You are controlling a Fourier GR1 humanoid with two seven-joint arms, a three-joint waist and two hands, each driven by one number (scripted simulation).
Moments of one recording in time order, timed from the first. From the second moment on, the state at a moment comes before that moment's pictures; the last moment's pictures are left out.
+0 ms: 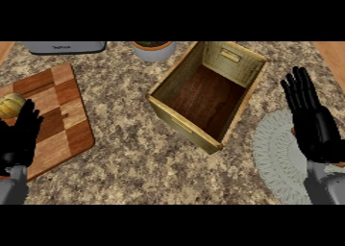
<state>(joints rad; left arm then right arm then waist) -0.12 0.45 -0.02 -1.32 0.32 0.37 0.19 -0.17 -0.36 0.14 -1.61 -0.33 -0.20 -0.13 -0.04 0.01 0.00</state>
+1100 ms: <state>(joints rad) -0.20 0.57 -0.16 -1.50 0.16 0.18 -0.04 -0.06 -0.83 0.10 -1.94 -0.42 0.59 -0.22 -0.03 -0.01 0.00</state>
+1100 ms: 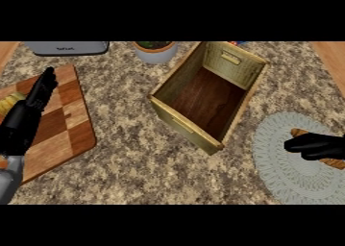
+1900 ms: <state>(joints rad) -0.23 0.54 -0.18 -1.52 0.14 0.15 -0.04 -0.25 -1.33 0.04 -1.93 0.12 0.79 -0.38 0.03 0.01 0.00</state>
